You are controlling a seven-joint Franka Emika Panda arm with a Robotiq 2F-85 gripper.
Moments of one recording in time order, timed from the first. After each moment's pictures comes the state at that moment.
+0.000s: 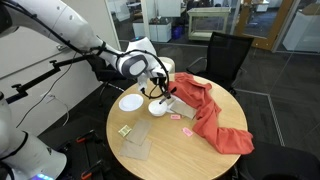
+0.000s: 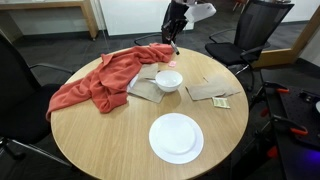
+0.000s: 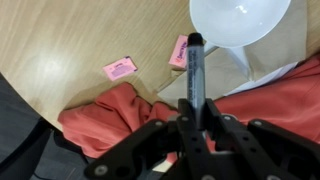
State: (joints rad) arm 0.20 0.30 -0.29 -2.14 -0.13 2.75 0.43
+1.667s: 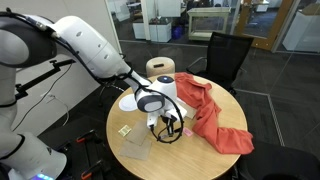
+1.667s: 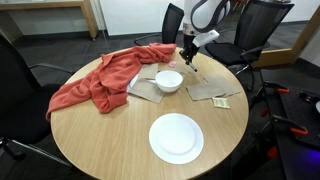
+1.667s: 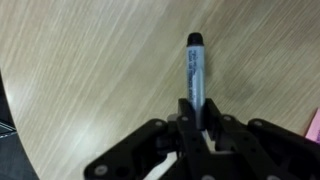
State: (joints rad) arm -0.10 0.60 -0.19 -2.02 0.02 2.63 0.25
